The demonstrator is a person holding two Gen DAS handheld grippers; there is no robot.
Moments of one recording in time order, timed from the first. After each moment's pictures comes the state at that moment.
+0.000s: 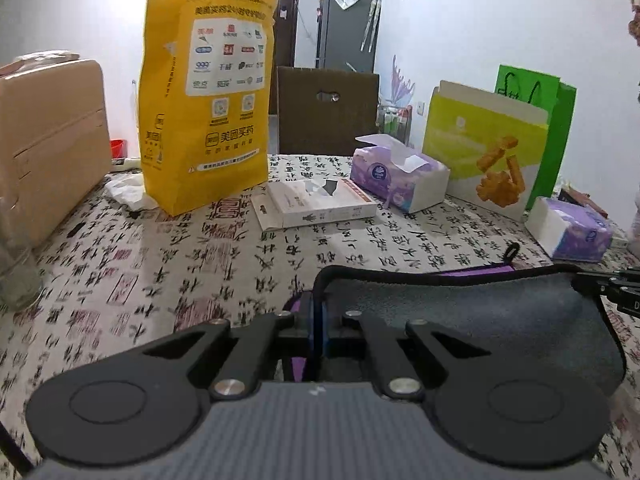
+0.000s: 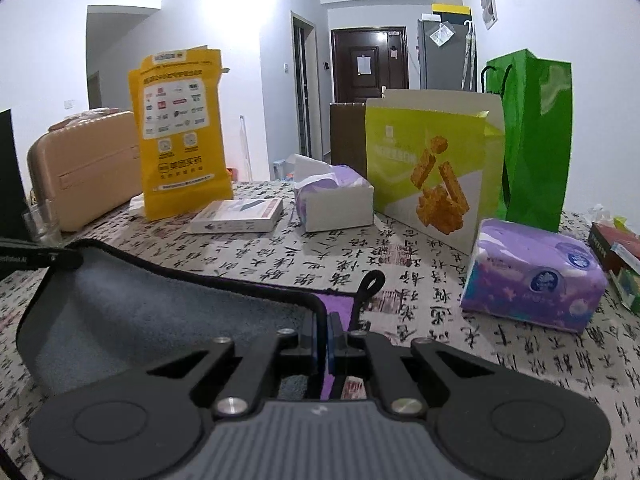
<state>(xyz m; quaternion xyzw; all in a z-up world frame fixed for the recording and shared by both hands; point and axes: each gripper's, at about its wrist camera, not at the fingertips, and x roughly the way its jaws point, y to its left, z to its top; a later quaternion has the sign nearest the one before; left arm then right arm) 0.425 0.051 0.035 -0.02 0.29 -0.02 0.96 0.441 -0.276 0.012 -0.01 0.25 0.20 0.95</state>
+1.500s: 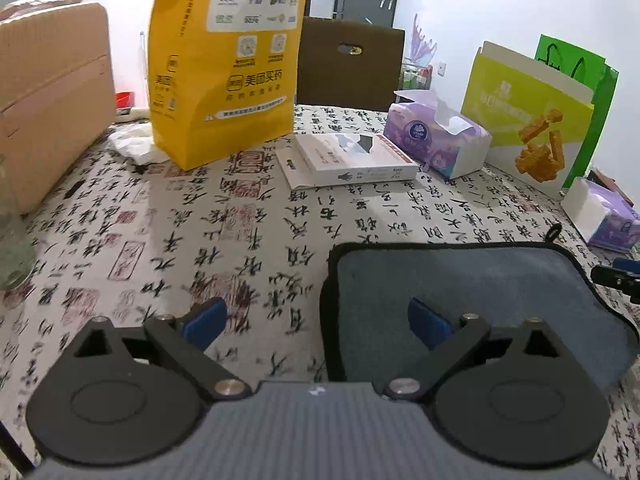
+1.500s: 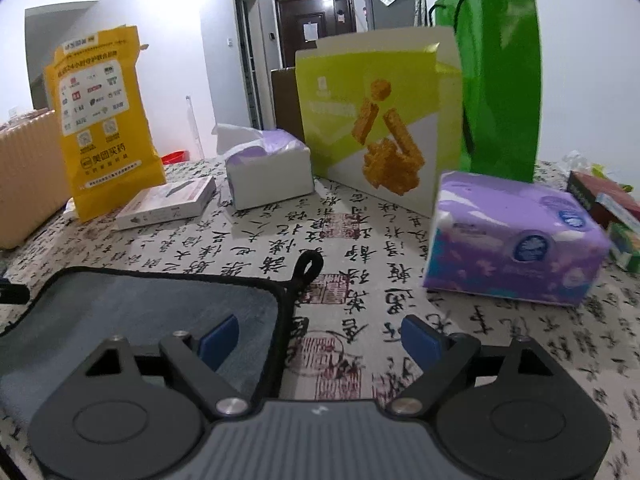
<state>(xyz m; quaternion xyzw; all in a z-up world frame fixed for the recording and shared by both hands) 0.455 0.082 0.015 -0.04 0.36 -0.01 0.93 0.493 -0.287 -0.011 0.02 0.31 0.12 0.94</state>
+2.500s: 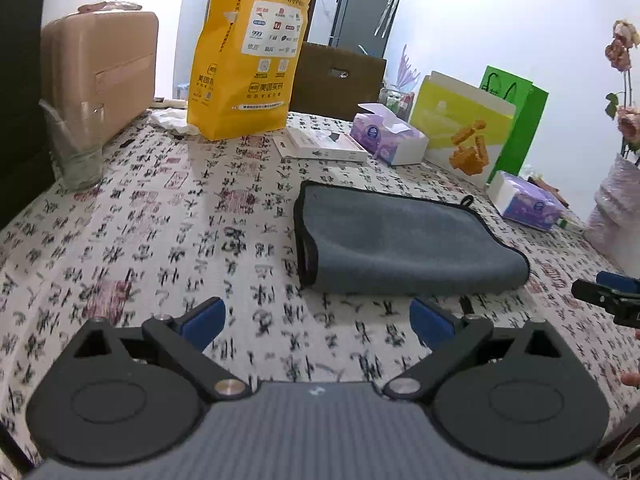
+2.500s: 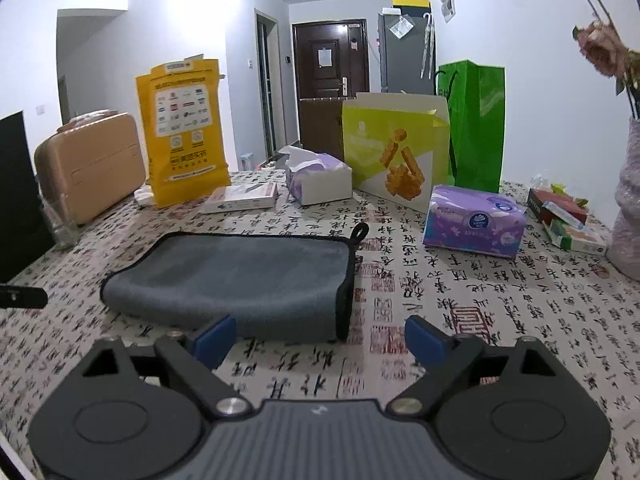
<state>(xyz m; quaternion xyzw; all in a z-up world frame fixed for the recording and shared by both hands) 0.265 0.070 0.046 -0.09 0.33 -0.02 0.94 0.295 -0.275 0.042 0.00 0.27 0.13 0.95</state>
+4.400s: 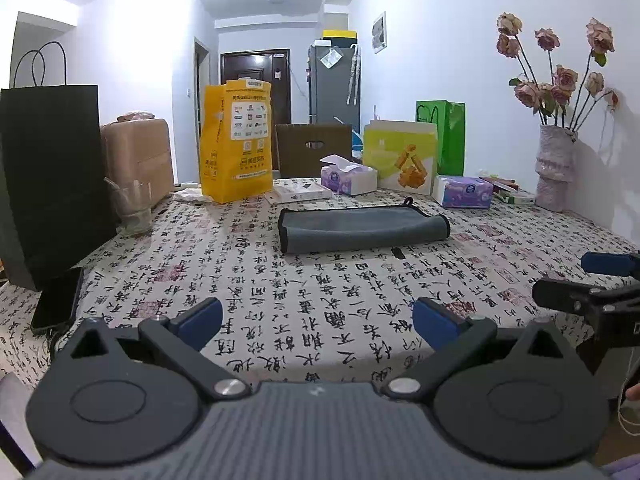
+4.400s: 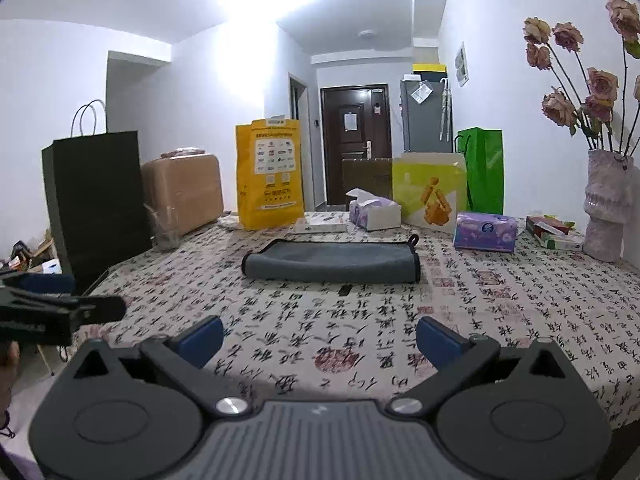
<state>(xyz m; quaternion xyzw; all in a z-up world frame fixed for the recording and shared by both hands) 0.037 0.002 0.052 0.02 0.20 -0.02 0.98 0.040 -0.235 0.036 0.01 0.17 0.17 0.97</state>
